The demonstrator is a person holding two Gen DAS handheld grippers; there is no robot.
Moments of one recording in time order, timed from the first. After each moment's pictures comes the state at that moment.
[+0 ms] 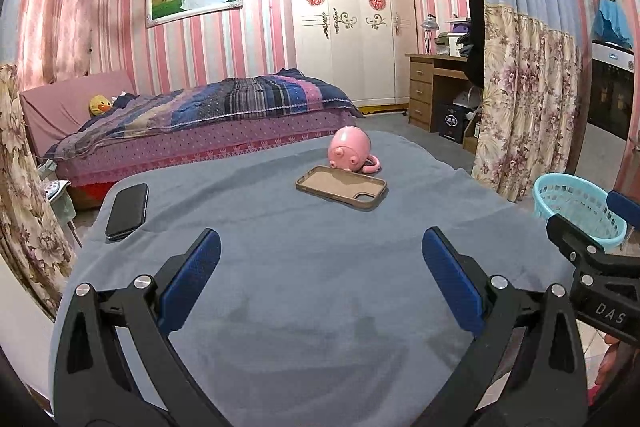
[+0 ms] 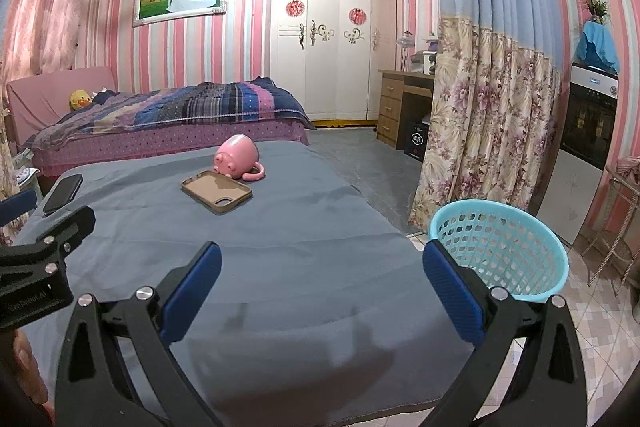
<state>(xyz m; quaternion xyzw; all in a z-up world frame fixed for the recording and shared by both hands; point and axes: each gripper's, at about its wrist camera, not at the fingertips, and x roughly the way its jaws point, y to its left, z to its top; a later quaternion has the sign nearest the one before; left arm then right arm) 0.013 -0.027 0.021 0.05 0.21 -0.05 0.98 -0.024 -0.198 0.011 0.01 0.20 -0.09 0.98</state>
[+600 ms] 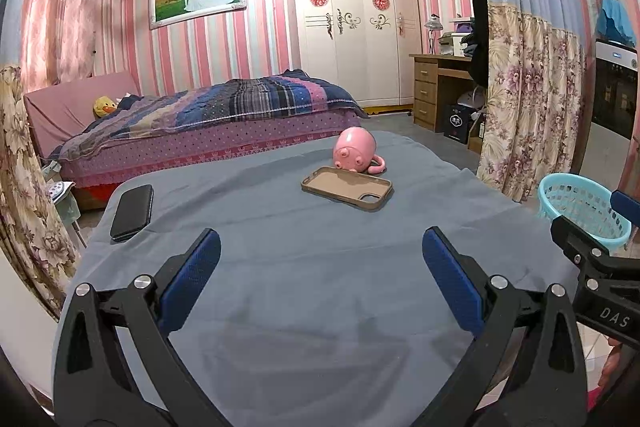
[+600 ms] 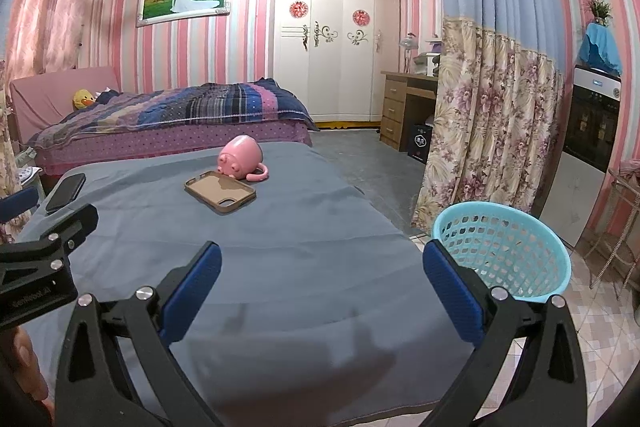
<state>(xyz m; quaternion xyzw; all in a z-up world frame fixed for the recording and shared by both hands) 0.014 -0.024 0.020 0.05 0.21 -0.04 0.98 -0.023 -0.198 0.013 0.01 0.20 -0.09 0.98</state>
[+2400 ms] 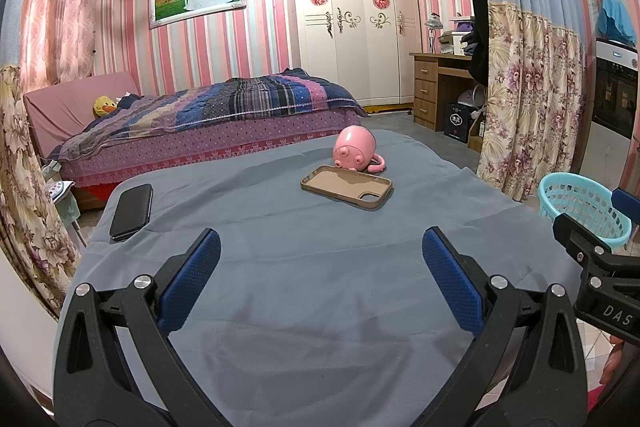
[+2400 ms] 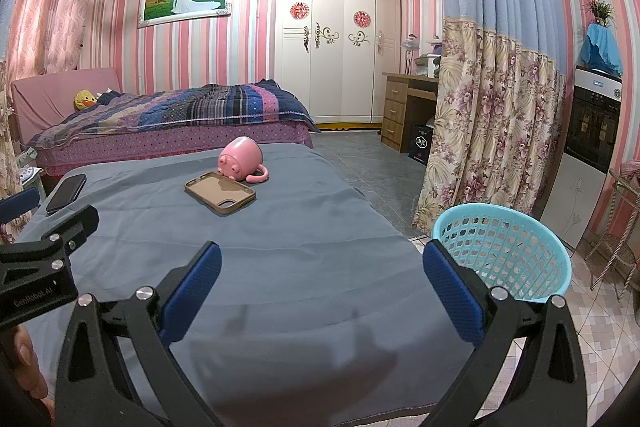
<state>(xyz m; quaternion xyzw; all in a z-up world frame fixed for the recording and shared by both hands) 0.015 -0.023 0.021 0.05 0.21 -0.04 0.98 -0.023 -0.199 0.011 0.01 0.20 -0.08 0.98</state>
